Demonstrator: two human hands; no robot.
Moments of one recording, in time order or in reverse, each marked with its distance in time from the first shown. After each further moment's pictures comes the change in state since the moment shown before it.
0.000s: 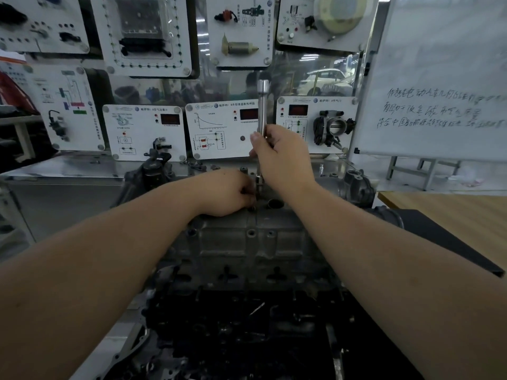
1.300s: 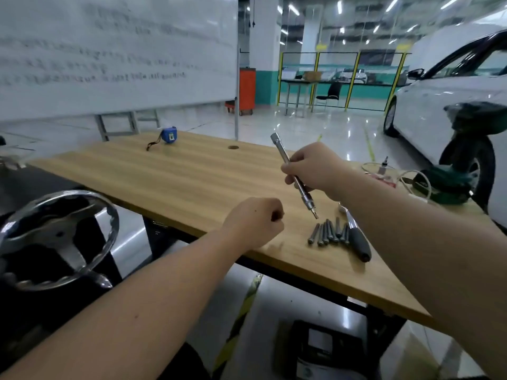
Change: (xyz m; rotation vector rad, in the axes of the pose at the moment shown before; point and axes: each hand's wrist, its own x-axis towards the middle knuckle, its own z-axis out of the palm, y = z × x) left_hand -0.121 0.578 0.223 -0.439 -0.160 1.090; right_hand -0.412 0.010 -0.530 -0.578 0.504 1.013
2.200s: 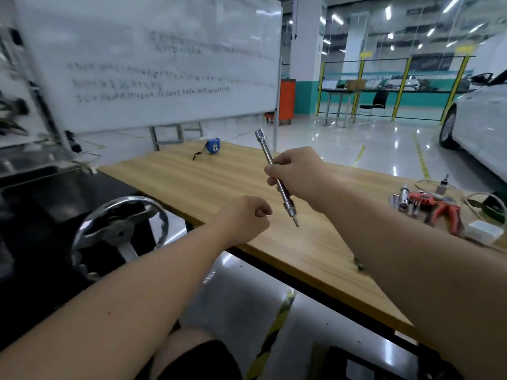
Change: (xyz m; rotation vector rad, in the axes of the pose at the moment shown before) left_hand -0.027 -0.071 -0.067 -0.178 0.008 -0.288; right_hand 0.009 -0.071 0.073 0.213 -0.065 -0.212
